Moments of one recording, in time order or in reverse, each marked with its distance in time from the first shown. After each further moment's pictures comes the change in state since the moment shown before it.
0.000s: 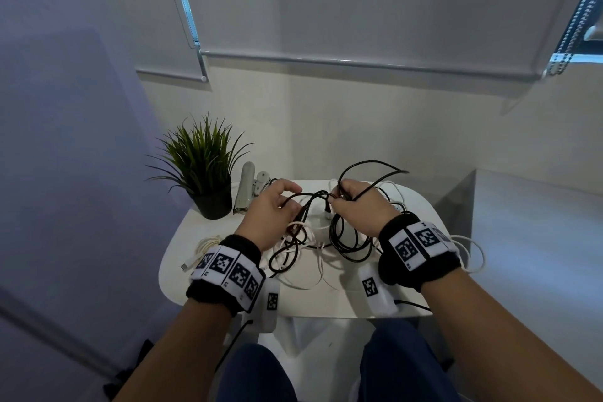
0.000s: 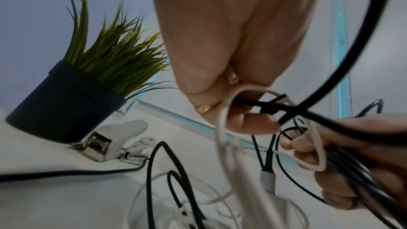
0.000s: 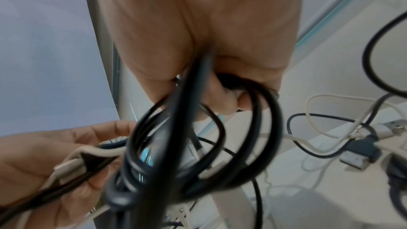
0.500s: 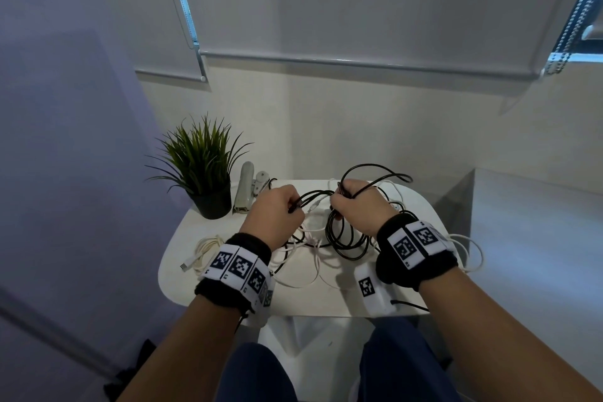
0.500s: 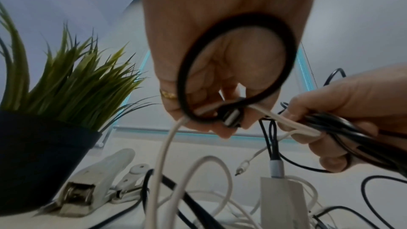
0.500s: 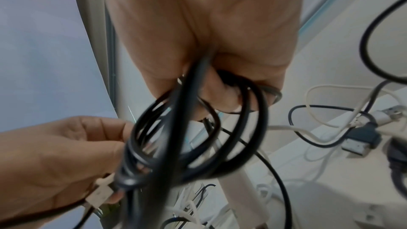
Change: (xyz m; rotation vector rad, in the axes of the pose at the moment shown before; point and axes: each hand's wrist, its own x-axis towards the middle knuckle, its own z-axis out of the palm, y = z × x) left_hand 0.002 0.007 0.005 0.603 0.069 0.183; right_hand -0.003 -0.002 0.000 0.068 0.023 0.083
